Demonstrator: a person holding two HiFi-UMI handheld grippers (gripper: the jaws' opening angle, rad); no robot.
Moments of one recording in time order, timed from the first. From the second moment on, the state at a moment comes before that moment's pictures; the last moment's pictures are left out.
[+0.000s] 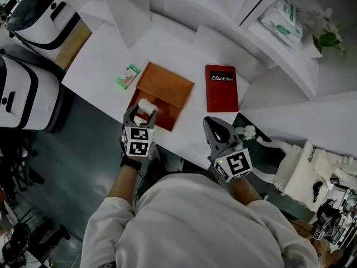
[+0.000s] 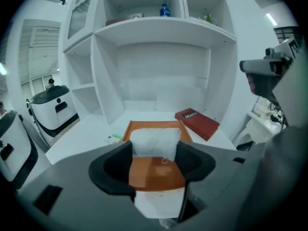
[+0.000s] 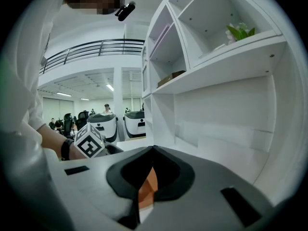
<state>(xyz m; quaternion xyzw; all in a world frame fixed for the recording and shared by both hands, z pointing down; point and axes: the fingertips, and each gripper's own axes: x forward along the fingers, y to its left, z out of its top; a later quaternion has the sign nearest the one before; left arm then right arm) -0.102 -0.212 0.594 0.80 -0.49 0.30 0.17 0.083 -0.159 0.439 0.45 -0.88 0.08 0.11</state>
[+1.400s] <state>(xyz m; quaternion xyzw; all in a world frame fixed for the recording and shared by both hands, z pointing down) -0.141 -0.167 0.361 0.88 -0.48 0.05 0.02 0.032 -0.153 0.386 0.47 -0.88 0.01 0.09</state>
